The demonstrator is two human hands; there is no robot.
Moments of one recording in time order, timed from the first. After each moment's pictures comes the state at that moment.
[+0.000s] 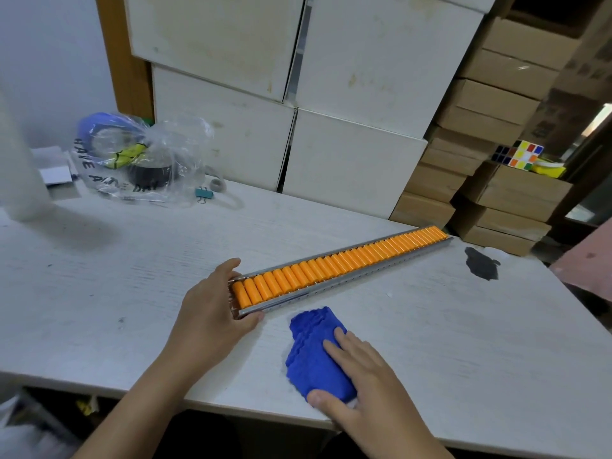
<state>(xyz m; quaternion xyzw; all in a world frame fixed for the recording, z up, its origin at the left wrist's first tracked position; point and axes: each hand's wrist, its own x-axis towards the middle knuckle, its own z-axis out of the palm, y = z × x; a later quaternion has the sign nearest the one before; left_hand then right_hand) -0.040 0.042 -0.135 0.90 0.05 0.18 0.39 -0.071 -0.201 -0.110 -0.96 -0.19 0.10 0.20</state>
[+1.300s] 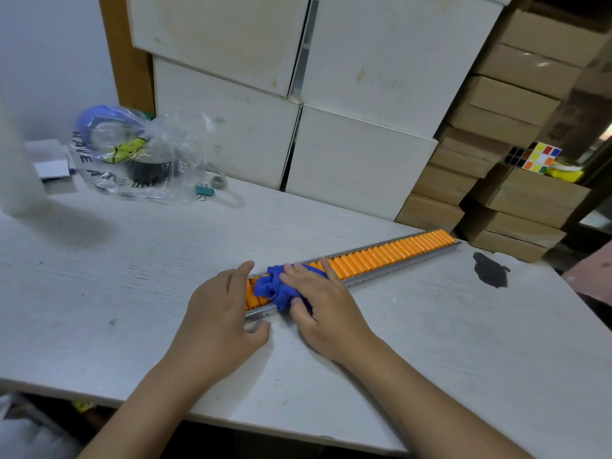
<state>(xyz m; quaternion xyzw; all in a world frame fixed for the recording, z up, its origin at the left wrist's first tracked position) -0.037 0.029 -0.135 0.95 0.01 0.19 0.26 0.032 -0.144 -0.115 -0.89 -0.37 -0.08 0.25</state>
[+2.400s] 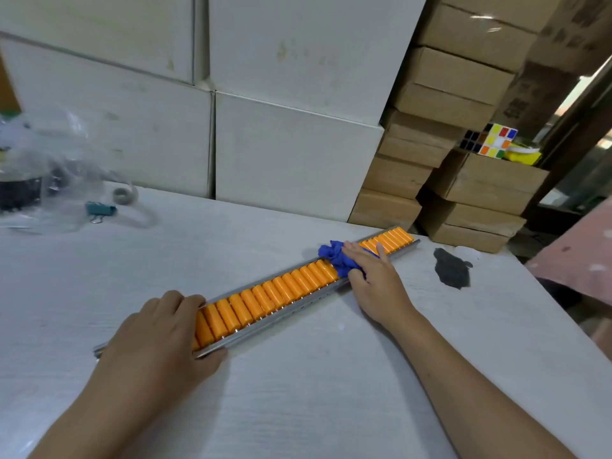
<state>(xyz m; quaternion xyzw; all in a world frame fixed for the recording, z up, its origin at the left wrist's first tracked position) 0.031 -0.009 -0.123 0.99 -0.01 0.12 0.07 0.167 -0.298 -0.111 -0.94 -0.20 -0.10 0.26</state>
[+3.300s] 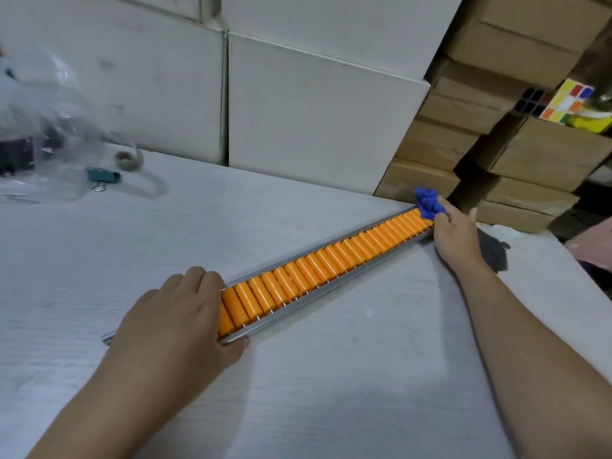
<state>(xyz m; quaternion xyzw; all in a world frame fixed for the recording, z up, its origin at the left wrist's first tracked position) 0.032 -0.010 -0.106 0.99 -0.03 0.06 0.08 0.247 -0.363 -0.111 -0.93 0.10 -0.12 0.32</state>
